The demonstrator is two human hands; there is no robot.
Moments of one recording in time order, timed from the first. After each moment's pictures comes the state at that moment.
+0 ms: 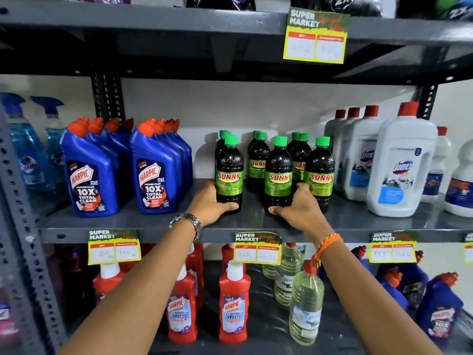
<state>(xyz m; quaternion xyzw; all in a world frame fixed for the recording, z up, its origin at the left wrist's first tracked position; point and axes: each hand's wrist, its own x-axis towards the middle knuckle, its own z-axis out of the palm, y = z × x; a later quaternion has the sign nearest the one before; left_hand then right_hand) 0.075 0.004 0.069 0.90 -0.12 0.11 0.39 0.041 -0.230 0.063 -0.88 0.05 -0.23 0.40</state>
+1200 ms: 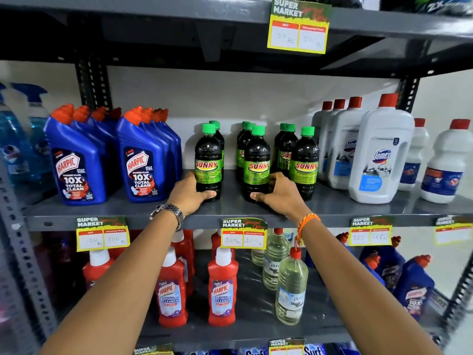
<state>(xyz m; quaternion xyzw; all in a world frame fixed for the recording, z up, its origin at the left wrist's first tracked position) 0.066 0.014 0.067 0.91 -0.08 0.13 0.38 0.048 -0.231 0.063 -0.89 0.00 -0.21 0.40</state>
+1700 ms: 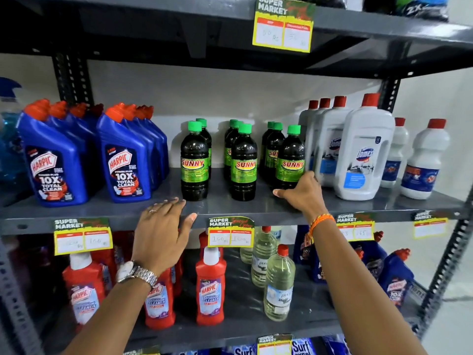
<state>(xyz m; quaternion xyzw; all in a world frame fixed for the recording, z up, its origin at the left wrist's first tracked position) -0.002 0.031 0.004 0.94 -0.12 0.29 0.10 0.025 -0.288 0.068 -0.86 0.15 -0.29 0.38</state>
